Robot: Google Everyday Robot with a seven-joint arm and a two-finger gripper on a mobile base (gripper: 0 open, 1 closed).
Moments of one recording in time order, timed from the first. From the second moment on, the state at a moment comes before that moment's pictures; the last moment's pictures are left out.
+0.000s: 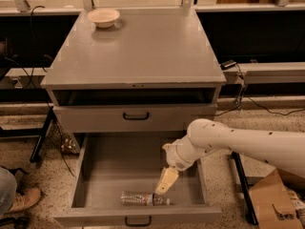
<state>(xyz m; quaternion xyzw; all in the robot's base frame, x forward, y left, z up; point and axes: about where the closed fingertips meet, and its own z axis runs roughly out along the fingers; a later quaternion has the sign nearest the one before) 0.502 -0.041 0.534 -0.61 0.75 0.19 0.20</state>
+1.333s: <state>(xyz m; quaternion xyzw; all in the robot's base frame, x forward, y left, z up) 0.536 0.003 0.450 -0.63 0.73 0.18 0.18</state>
